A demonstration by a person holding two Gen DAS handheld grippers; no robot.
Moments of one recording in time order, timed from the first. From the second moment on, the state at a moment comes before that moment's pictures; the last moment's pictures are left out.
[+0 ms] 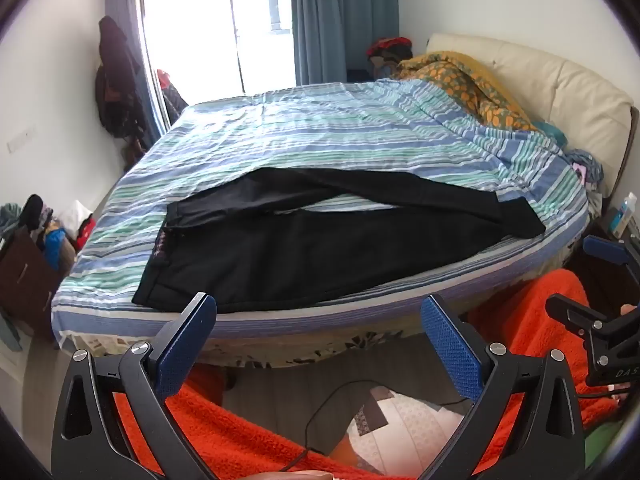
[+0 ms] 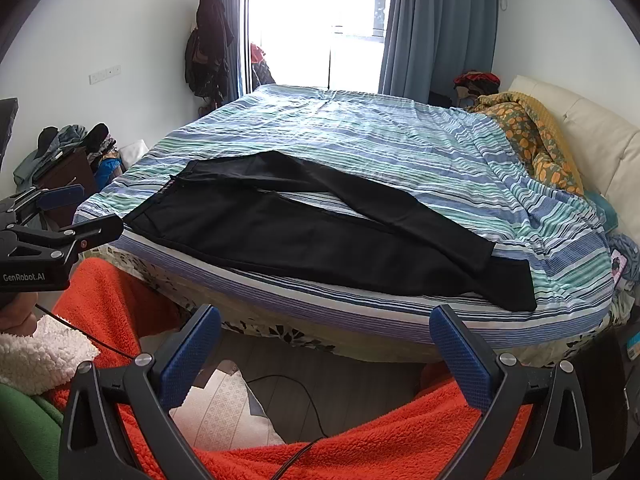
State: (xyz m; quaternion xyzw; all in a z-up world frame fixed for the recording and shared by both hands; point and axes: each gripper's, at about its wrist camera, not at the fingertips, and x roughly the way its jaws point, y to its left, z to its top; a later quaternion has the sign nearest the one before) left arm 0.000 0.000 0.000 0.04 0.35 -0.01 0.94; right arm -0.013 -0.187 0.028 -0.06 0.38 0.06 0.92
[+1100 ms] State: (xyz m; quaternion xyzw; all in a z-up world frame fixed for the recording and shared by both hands) left arm 0.000 0.004 -0.009 0.04 0.36 -0.01 0.93; right arm -0.010 -0.190 0.031 -0.05 0.38 0.05 0.92
